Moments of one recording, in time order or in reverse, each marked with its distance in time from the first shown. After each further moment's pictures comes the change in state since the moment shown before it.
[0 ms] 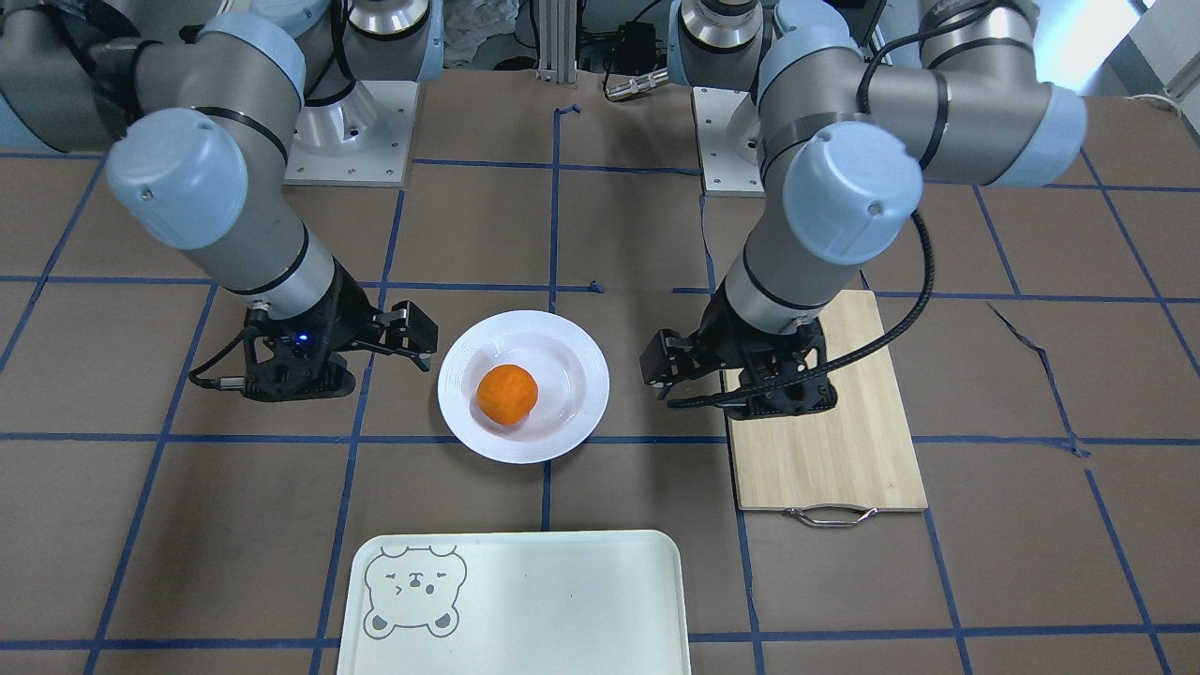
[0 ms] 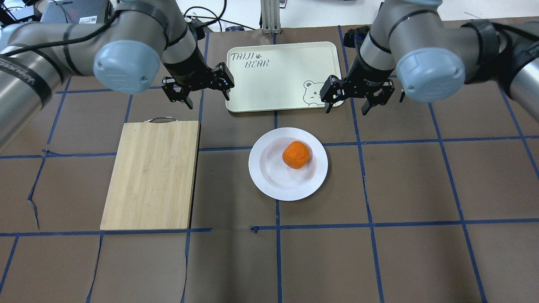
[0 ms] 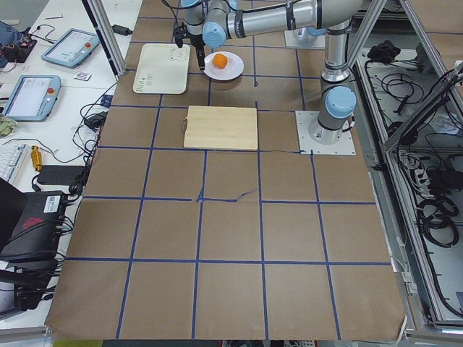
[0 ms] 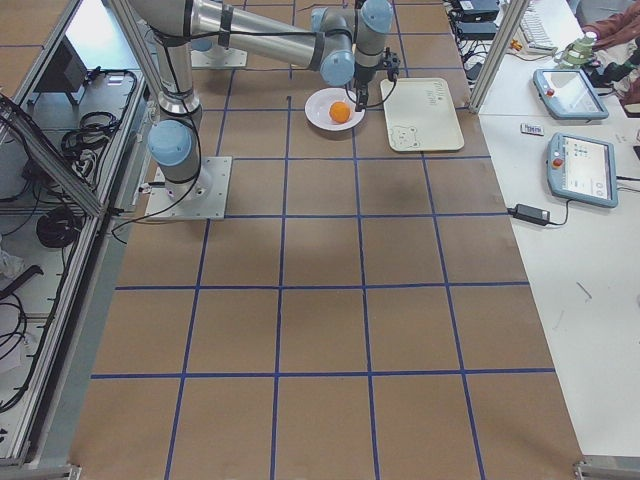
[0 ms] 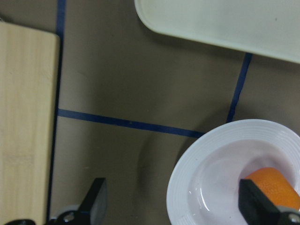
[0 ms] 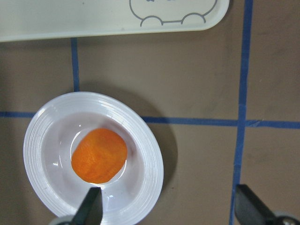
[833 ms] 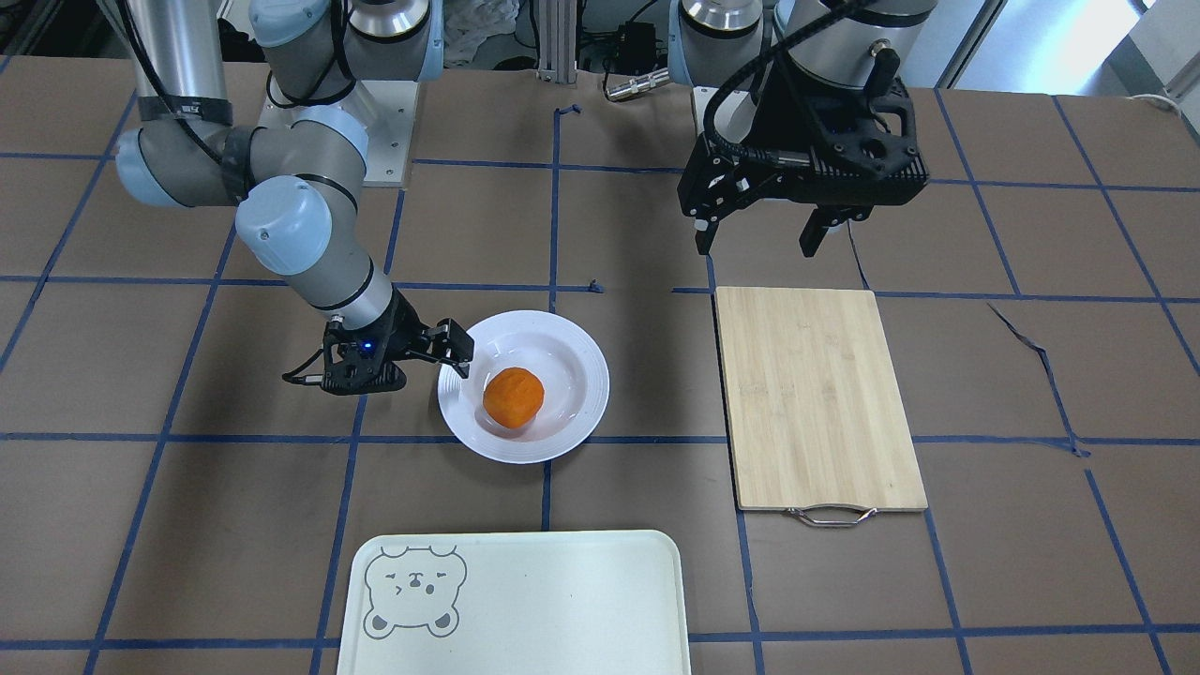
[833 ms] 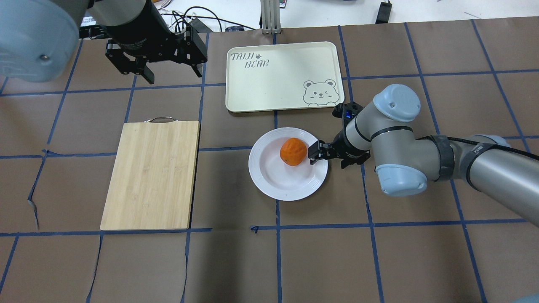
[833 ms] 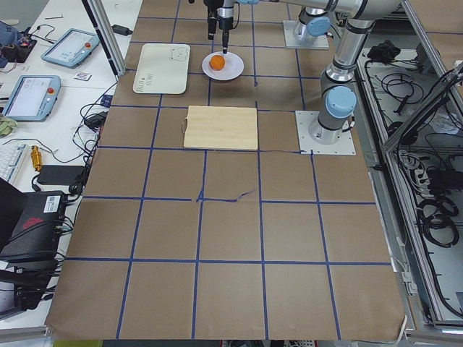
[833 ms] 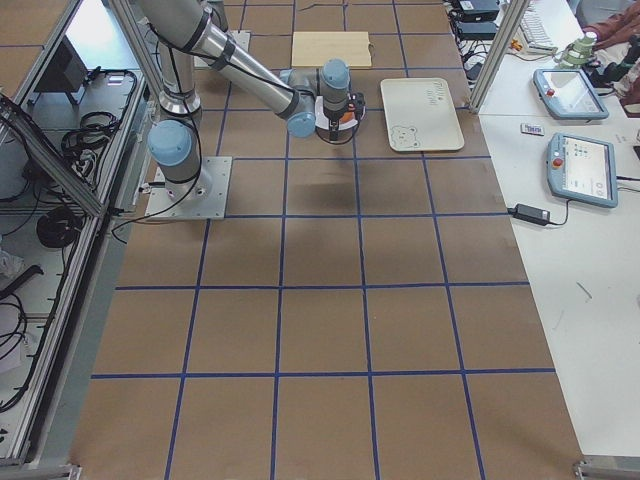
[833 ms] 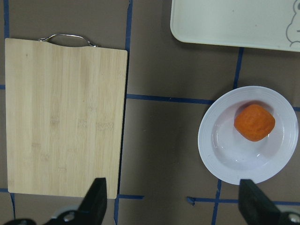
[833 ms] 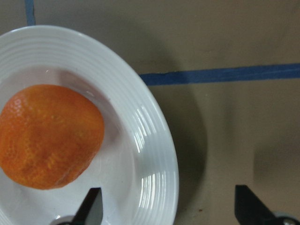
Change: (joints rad) left arm -0.024 0.227 0.027 -0.105 0.068 0.047; right arm 0.004 0.036 0.408 -0.509 0.113 0.080
